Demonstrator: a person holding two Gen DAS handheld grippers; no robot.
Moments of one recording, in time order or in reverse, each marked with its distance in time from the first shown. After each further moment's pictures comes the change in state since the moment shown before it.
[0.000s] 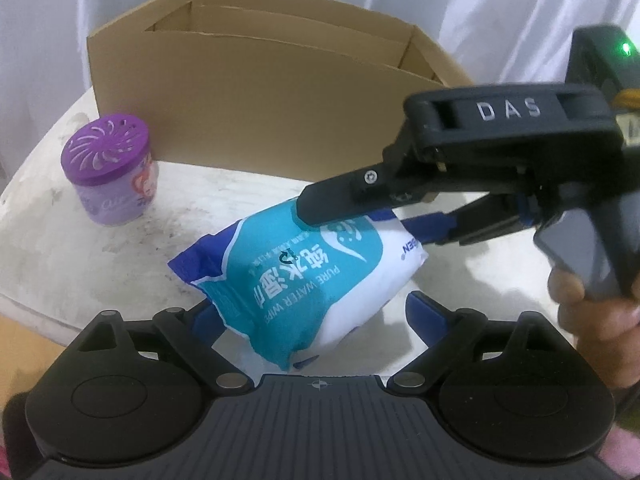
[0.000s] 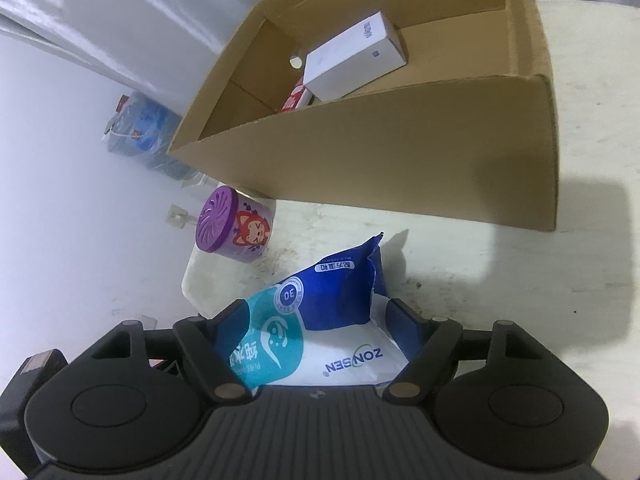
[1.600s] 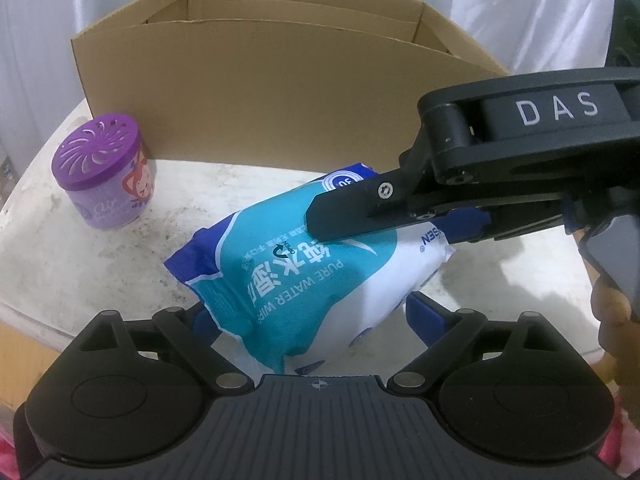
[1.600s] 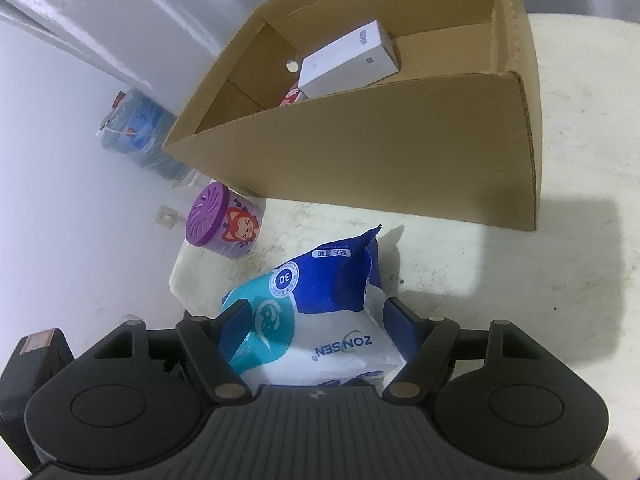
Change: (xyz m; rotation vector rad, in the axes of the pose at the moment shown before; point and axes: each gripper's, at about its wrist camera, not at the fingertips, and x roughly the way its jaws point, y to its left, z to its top) left arm 0.019 -0.009 0.006 0.026 0.031 0.078; right arm -0.002 0.000 -0.009 -0.053 -0.030 -0.044
